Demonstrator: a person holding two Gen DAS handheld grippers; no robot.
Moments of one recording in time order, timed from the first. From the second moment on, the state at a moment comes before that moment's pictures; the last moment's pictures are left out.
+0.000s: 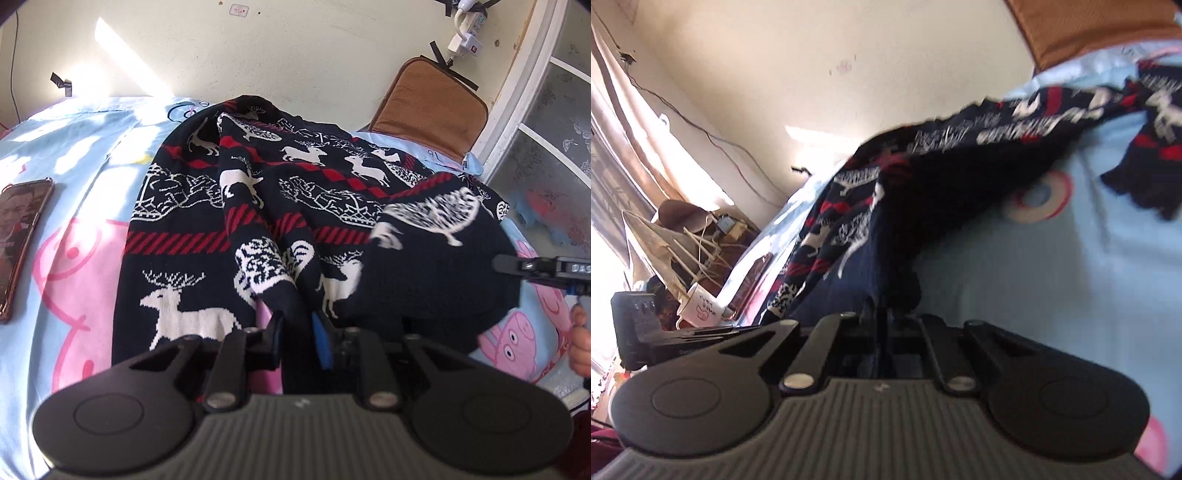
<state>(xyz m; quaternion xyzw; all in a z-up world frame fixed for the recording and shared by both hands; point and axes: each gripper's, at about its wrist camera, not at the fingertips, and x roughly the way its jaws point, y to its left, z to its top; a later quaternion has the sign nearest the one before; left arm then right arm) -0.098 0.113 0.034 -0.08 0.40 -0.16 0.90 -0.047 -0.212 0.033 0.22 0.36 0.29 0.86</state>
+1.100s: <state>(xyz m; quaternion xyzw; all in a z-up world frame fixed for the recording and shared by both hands) -0.141 0.132 0.043 -0.04 0.46 -0.15 0.88 -0.100 -0.274 0.033 0.04 0.42 0.14 0.89</state>
